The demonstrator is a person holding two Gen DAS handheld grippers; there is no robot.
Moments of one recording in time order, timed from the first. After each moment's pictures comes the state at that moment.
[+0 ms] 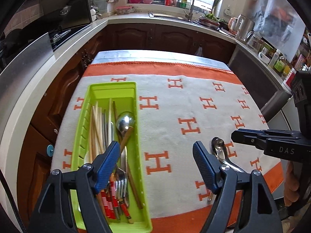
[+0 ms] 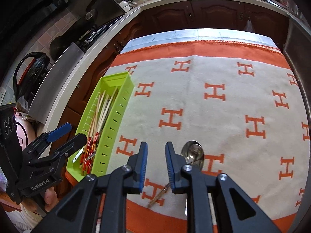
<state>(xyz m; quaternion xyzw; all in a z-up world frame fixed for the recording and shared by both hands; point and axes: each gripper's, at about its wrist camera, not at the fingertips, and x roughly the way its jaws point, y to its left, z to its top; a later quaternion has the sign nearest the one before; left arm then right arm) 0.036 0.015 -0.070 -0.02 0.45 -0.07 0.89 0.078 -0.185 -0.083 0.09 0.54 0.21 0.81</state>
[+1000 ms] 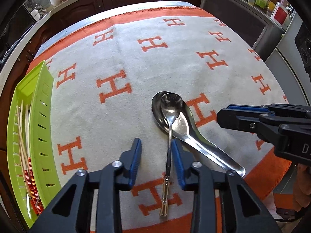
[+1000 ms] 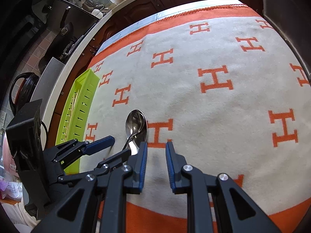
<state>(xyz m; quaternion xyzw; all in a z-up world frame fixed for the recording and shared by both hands) 0.052 -0.125 -0.164 0.11 0.56 -0.15 0.81 0.057 -0.272 -0.154 0.18 0.56 0.18 0.79</state>
